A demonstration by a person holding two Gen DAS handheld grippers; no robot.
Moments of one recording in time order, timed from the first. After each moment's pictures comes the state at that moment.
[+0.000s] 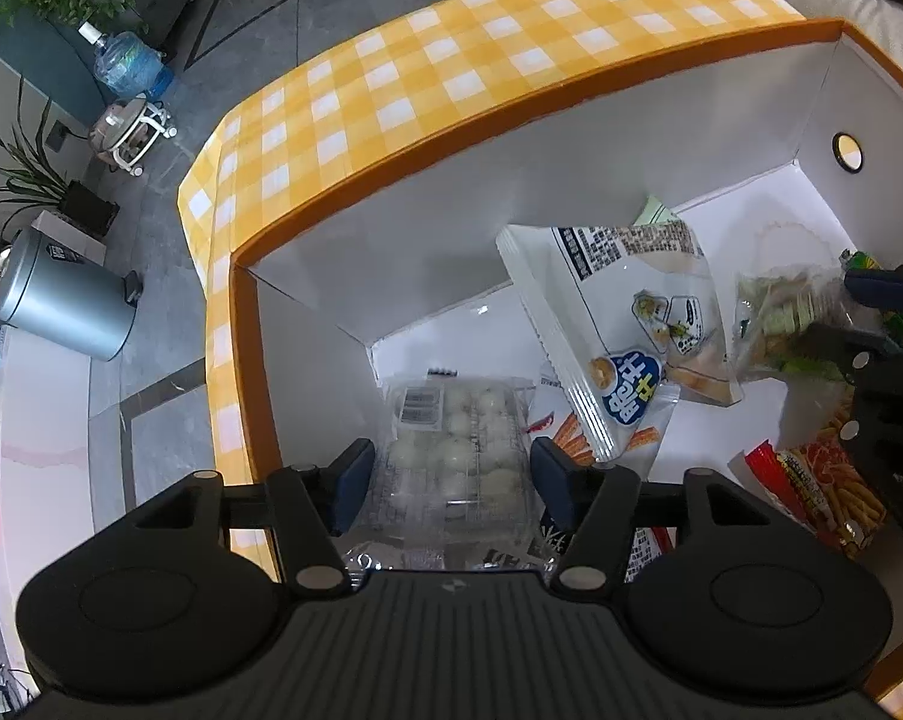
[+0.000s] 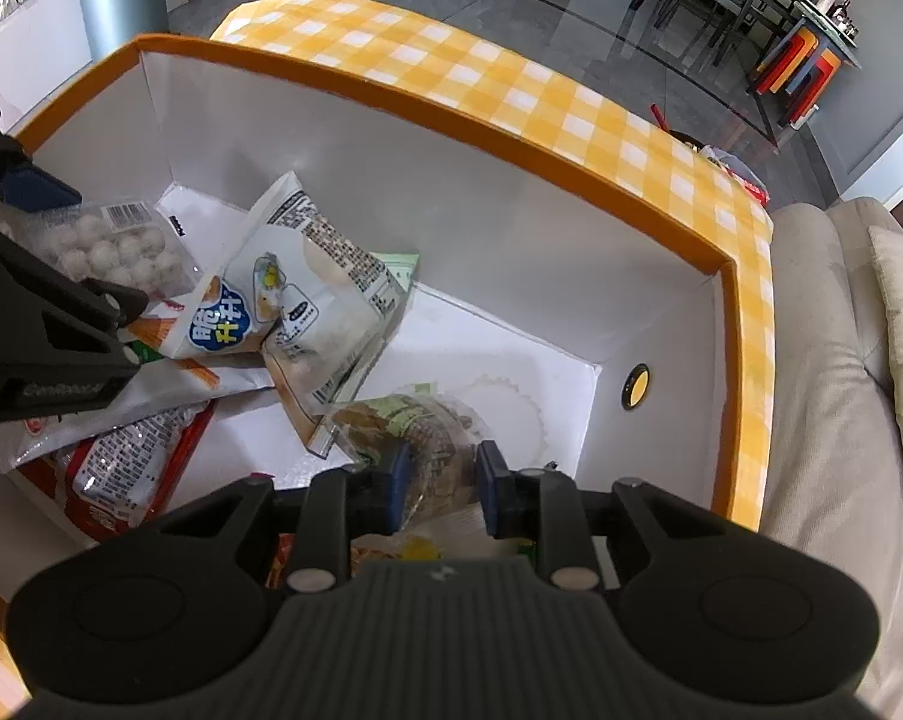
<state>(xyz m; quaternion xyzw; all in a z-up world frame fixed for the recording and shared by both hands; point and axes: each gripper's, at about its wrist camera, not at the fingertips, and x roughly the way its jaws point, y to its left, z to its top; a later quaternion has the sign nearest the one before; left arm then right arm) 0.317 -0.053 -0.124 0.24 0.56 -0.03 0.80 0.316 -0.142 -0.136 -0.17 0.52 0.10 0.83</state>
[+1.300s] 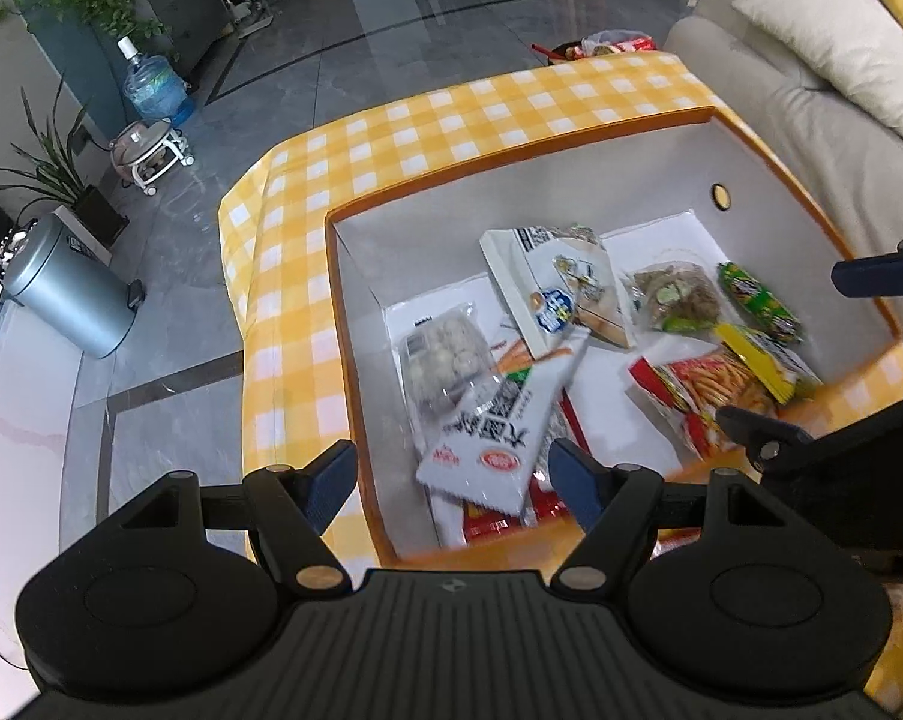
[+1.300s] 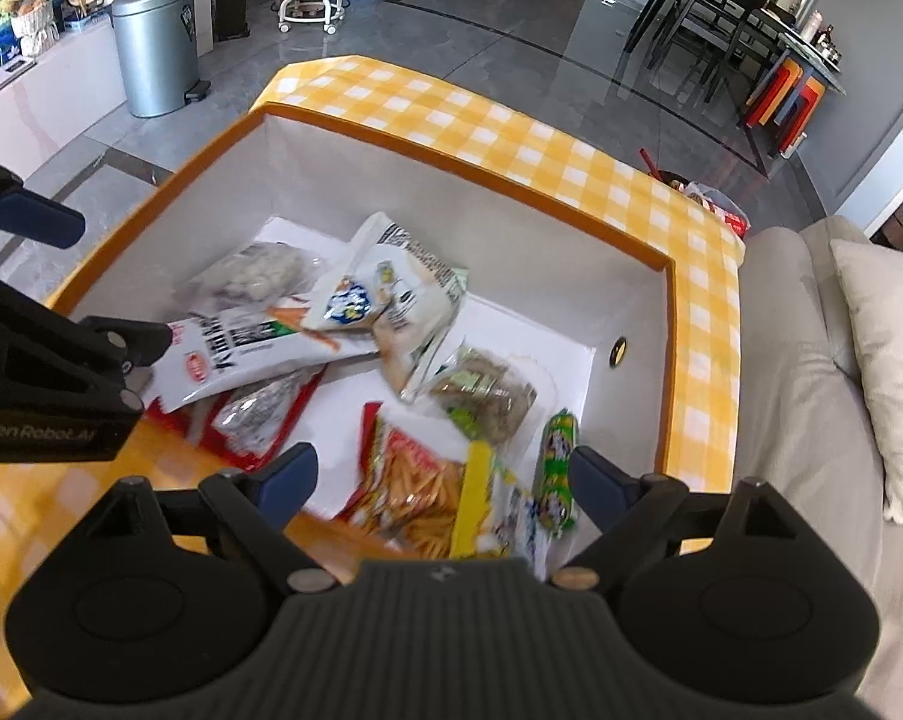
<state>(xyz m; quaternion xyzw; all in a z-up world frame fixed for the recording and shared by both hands) 0.207 -0.028 -0.050 0.17 0.50 -0.05 0.85 0.220 -0.132 -0.063 -0.15 0.48 0.11 0.86</state>
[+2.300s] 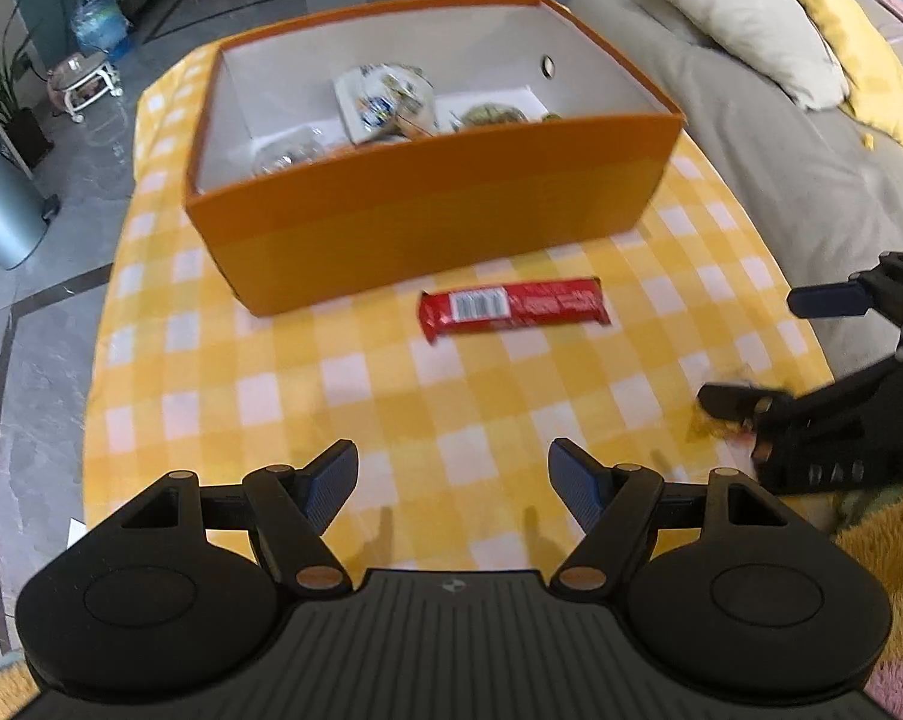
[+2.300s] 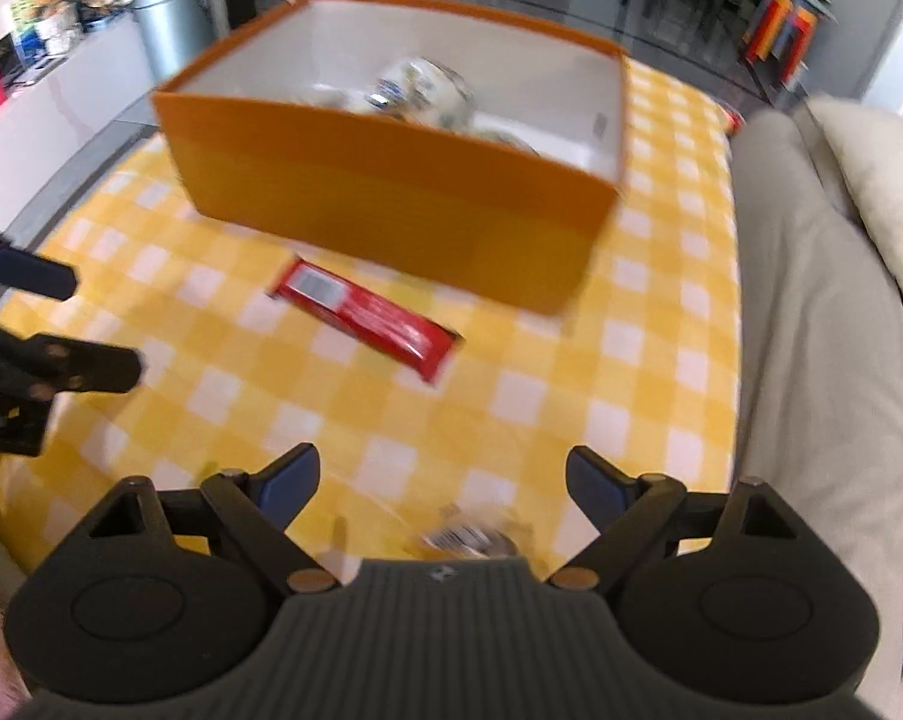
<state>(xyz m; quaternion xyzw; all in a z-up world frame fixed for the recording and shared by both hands) 0.059 -0.049 -0.089 0.09 0.53 -0.12 0.83 0.064 -0.204 -0.104 -0.09 0.51 0.11 0.85</state>
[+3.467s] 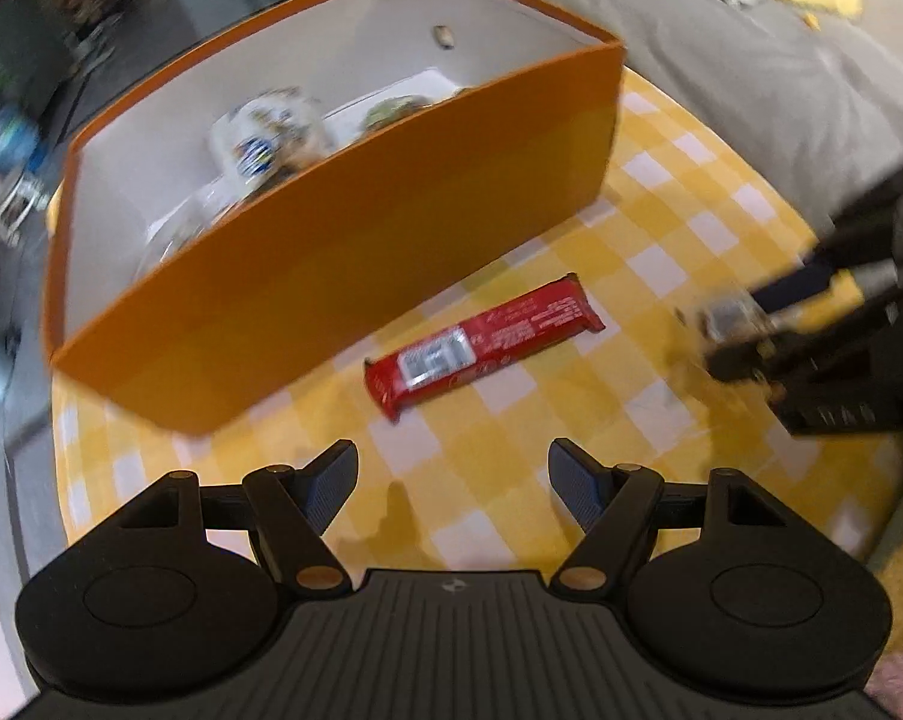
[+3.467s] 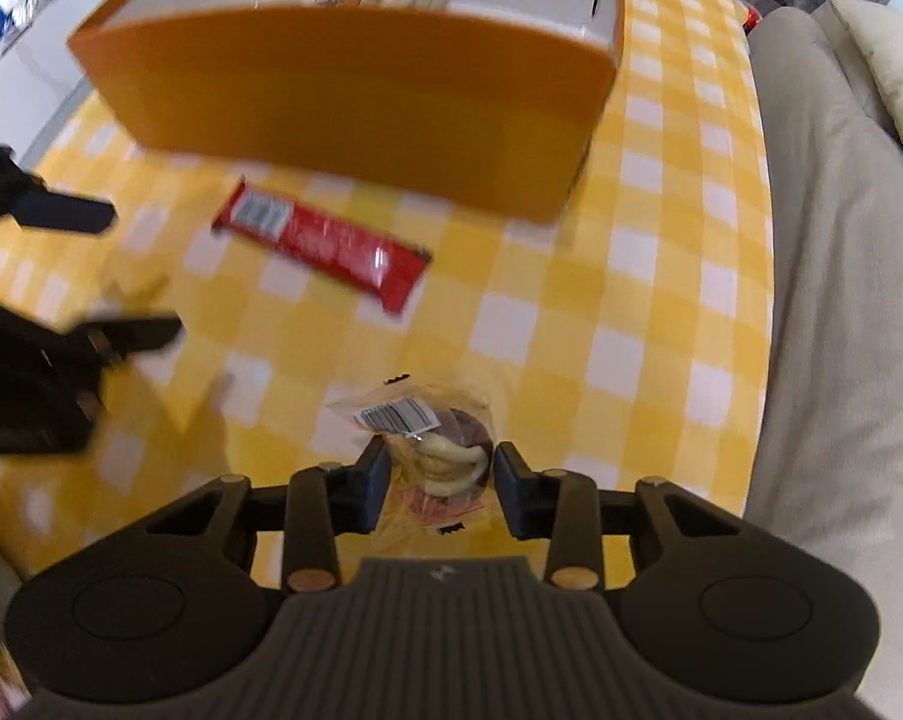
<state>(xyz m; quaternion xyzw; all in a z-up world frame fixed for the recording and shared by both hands) 0.106 -0.091 -0.129 0.23 0.51 -0.20 0.80 0.105 -0.216 -0.137 -0.07 0.59 0.12 0.80</state>
